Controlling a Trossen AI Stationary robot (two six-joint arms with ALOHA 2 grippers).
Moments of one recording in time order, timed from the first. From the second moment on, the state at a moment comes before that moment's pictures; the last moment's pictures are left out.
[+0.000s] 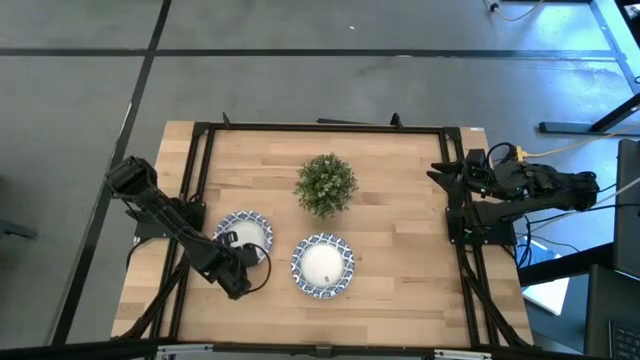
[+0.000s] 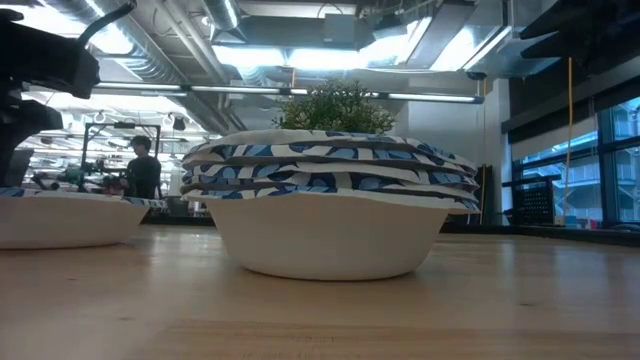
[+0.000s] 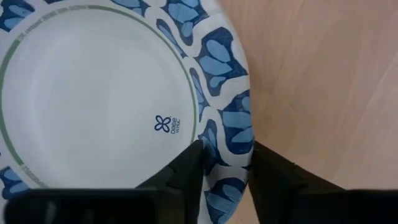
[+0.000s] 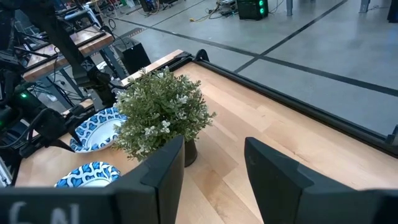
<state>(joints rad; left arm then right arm) -0.73 1.53 0.82 -0.78 -0.22 -1.04 0.15 0.33 0.72 -0.75 0.57 0.55</state>
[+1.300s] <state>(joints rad) -0.72 1.28 1.01 -0.83 -0.43 -0.86 0.15 0.33 0.72 -0.75 0.57 0.57</state>
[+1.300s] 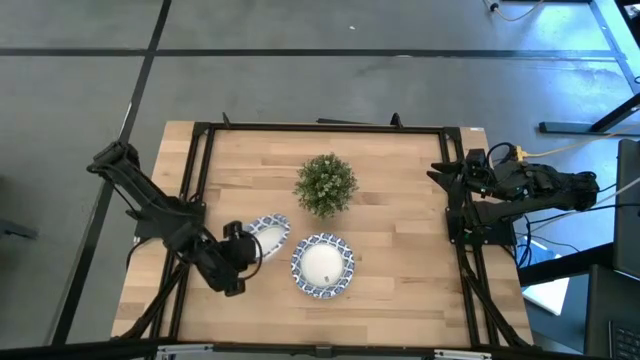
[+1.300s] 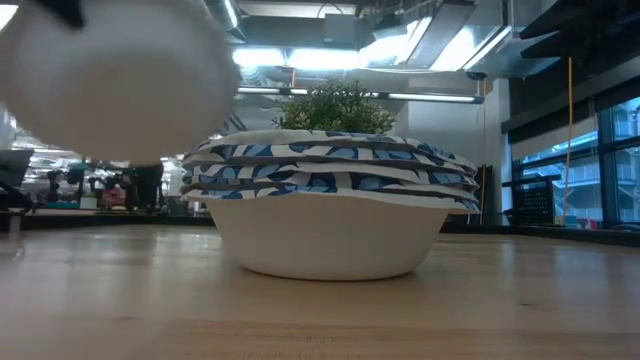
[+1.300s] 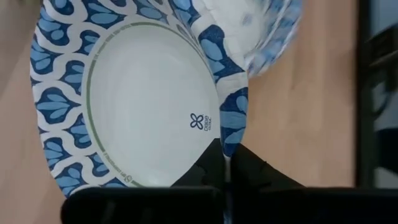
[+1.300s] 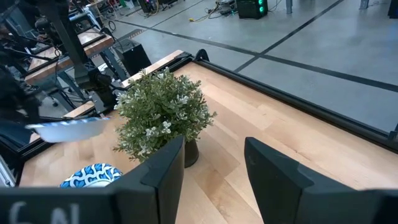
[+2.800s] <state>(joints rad) -0.50 2.01 1.68 -0.85 -0.21 -0.47 0.15 0.33 0.72 -0.89 0.49 0.59</state>
